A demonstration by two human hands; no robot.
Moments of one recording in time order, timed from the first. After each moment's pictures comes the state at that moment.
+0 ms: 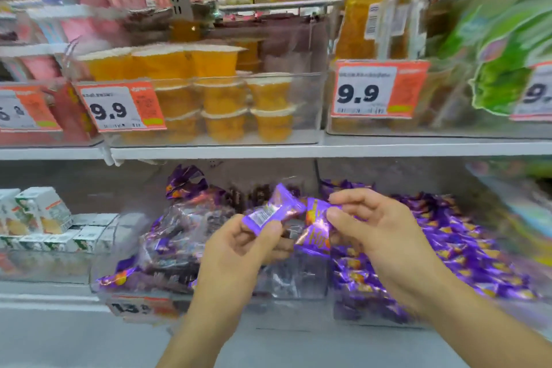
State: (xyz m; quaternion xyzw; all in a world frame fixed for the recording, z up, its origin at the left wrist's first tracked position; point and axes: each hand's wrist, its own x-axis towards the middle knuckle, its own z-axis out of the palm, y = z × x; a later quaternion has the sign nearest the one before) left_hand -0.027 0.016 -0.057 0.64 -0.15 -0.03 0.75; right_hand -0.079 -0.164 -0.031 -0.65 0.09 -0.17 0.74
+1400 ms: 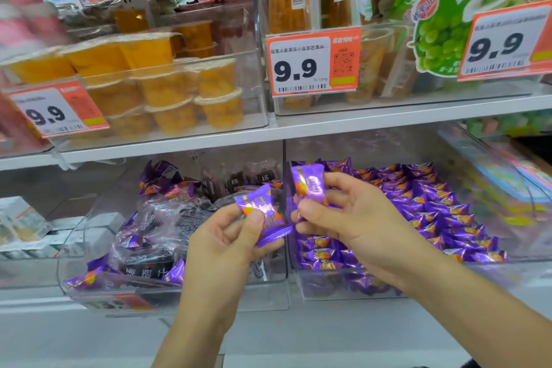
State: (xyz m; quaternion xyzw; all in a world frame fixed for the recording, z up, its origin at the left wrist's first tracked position) left_hand -0.054 -0.030 -0.049 0.63 -0.10 -0.06 0.77; right_hand -0.097 -0.202 -0.040 -0.59 0.05 -0.08 0.80
